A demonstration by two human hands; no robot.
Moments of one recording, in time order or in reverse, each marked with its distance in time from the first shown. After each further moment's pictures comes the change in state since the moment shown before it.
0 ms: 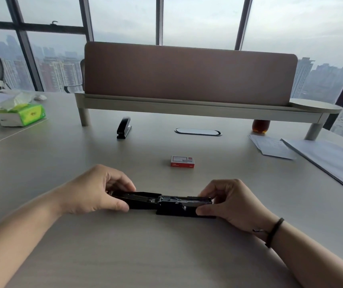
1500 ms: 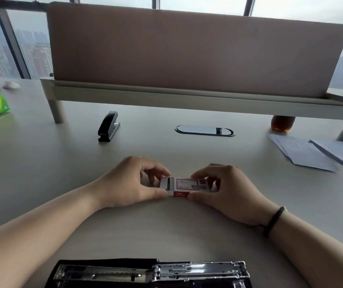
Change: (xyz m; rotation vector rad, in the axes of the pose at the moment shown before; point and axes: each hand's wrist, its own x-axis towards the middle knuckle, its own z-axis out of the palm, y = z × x) left_hand 0.155 -0.025 0.023 0.122 0.112 0.222; right_hand 0.130 0.028 -0.004 -0.488 0.071 -0.132
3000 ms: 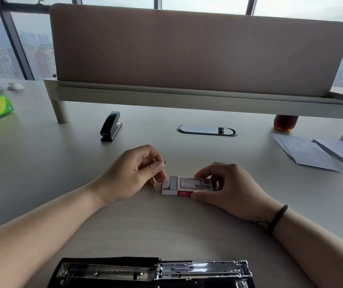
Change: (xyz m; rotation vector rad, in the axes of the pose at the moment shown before) left_hand 0.005 -0.004 0.002 -0.345 0.095 -0.014; right_hand 0.002 0.006 -0.001 0.031 -0.025 0.011
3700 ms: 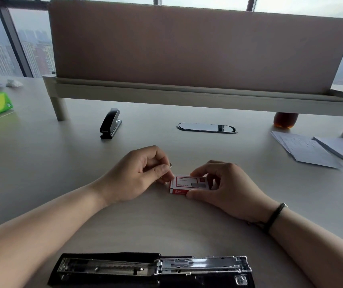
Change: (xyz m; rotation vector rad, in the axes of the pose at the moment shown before) left_hand -0.003 -0.001 0.007 -0.018 -0.057 0.044; right_hand -0.001 -0.003 0.005 -0.015 0.008 -0.067
